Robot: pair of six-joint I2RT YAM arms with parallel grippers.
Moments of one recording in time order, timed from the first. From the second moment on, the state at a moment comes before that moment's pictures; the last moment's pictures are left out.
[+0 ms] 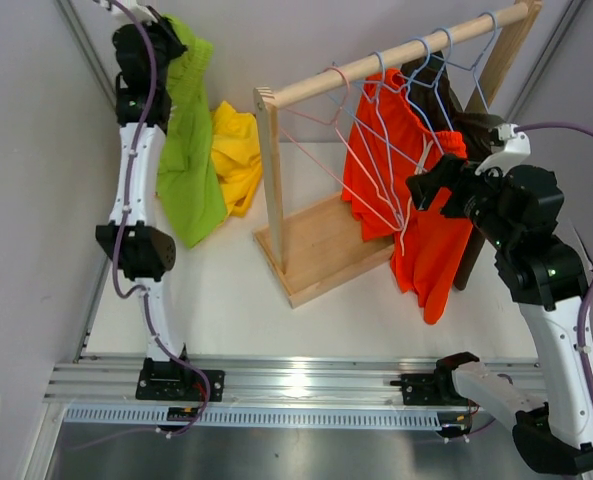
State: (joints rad) left arm -0.02 2.08 2.52 -0.17 -0.08 -0.32; right arm 0.29 0.98 1.48 -0.70 -0.05 0.34
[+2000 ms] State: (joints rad) left arm -0.17 0.69 0.81 -0.29 0.03 -0.31; right arm 0.18 1.50 1.91 -0.50 0.11 0.21
